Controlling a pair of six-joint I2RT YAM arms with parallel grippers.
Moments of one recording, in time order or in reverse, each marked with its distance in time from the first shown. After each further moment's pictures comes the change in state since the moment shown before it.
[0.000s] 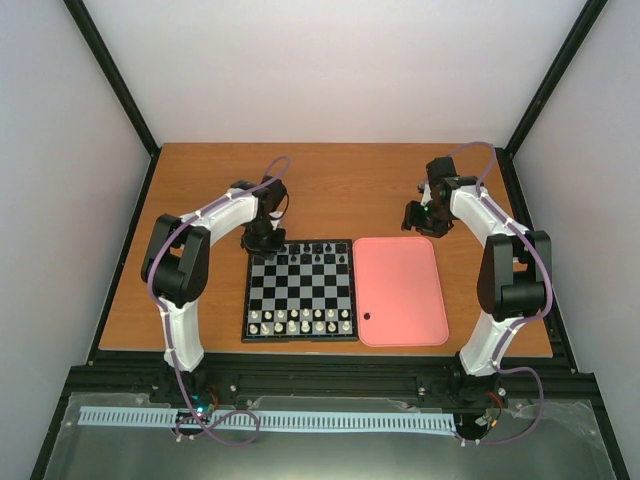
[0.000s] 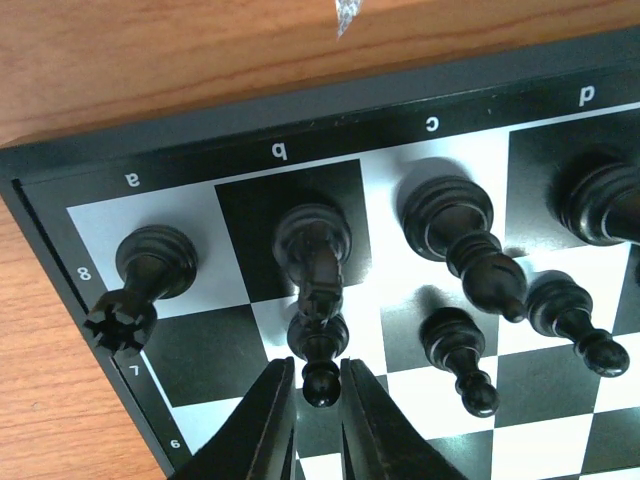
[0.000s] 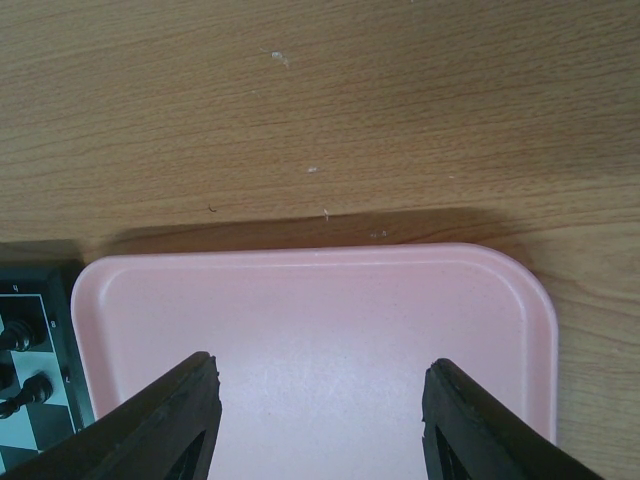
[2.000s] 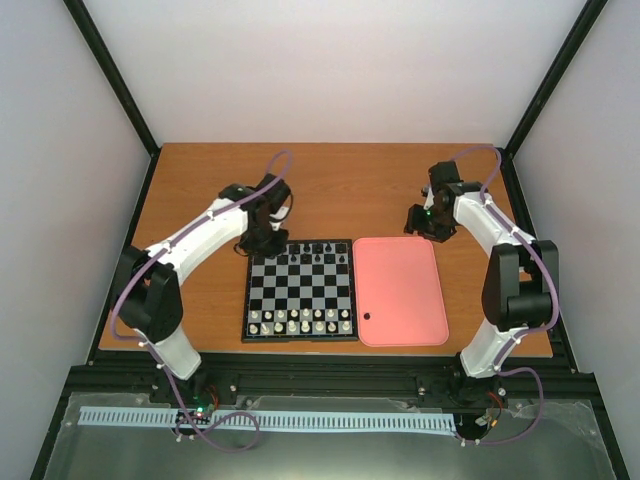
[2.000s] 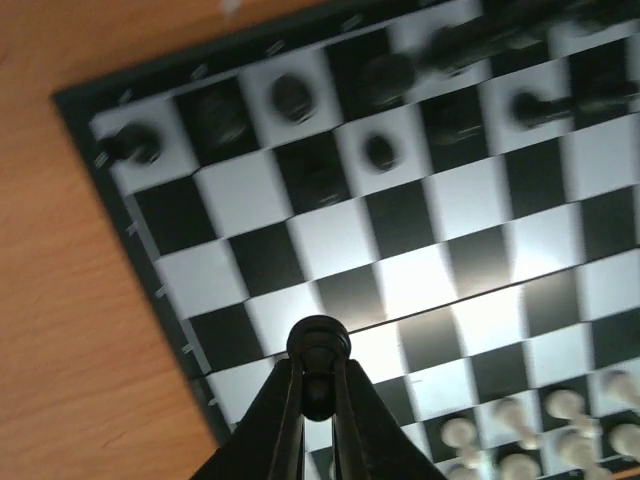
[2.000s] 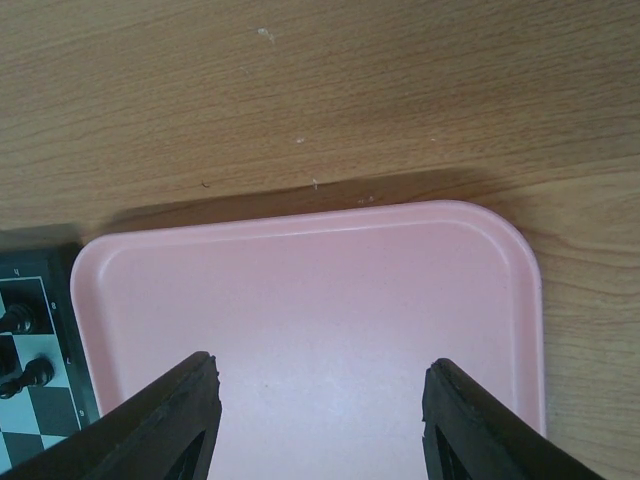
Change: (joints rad) left arm -0.166 -0.275 -0.026 -0.053 -0.043 -0.006; right arm 0.001 -0.082 -0.073 0.016 0.018 0.034
